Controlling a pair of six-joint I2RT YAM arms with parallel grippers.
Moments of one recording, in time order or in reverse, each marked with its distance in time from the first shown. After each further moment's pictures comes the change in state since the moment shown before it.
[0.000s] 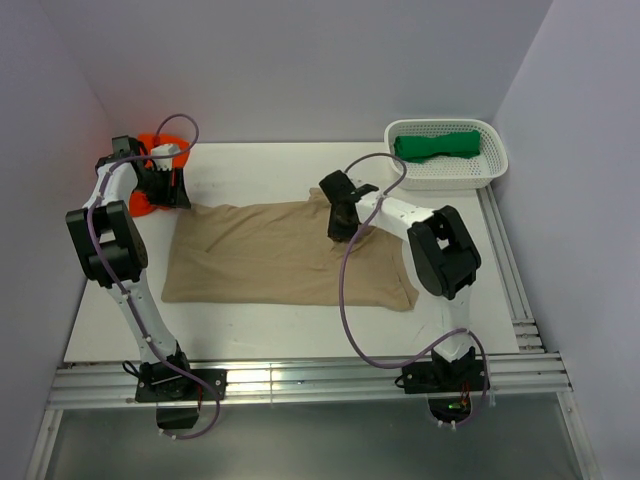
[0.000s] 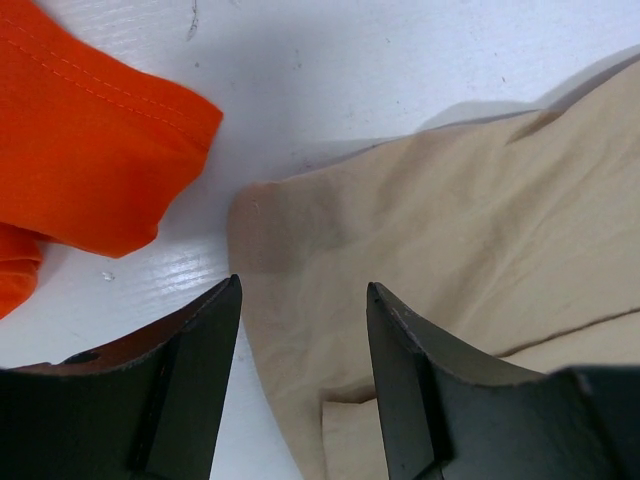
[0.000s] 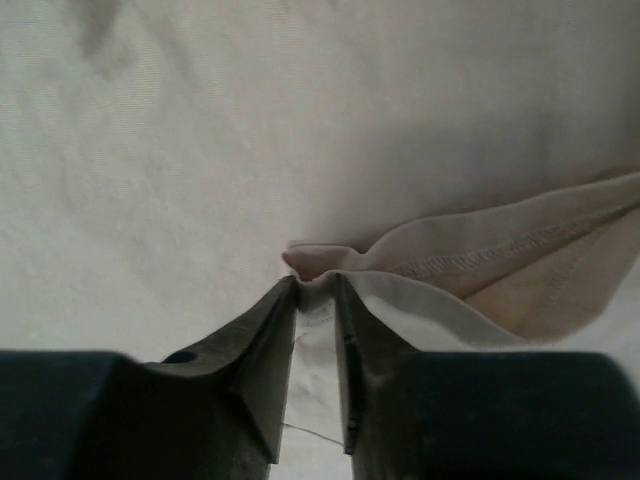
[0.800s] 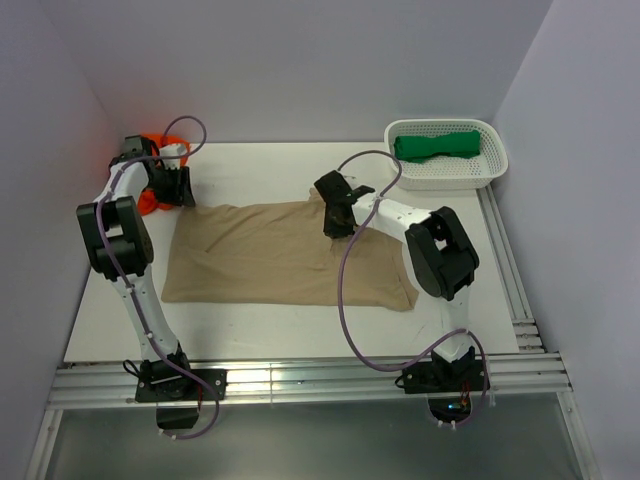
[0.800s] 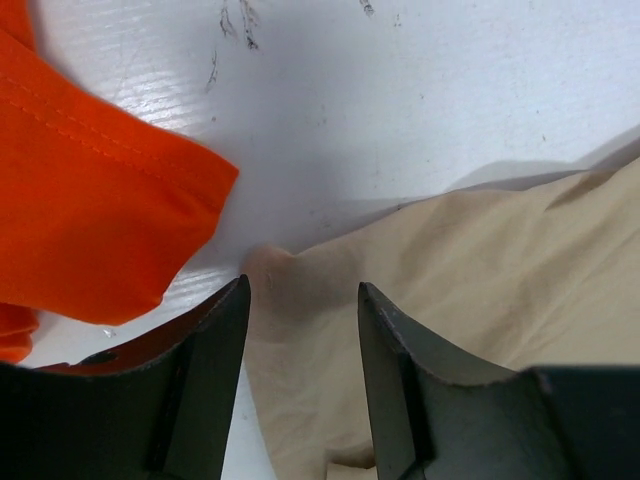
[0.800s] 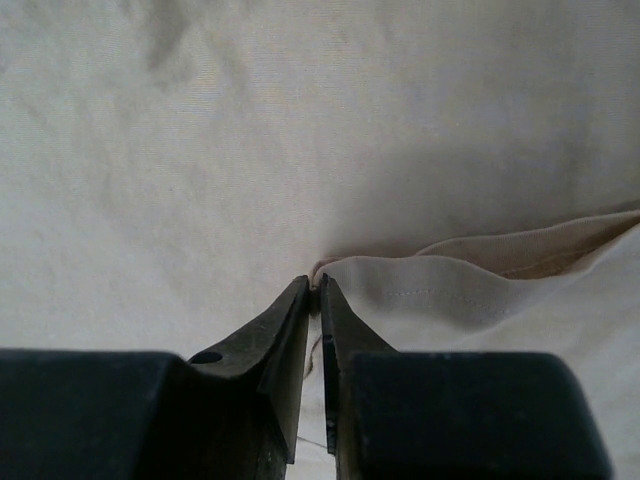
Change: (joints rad) left arm -0.042 0.076 0.037 0.076 -0.081 -0.067; right arm 0.031 0.002 0.010 0.040 0.035 -0.042
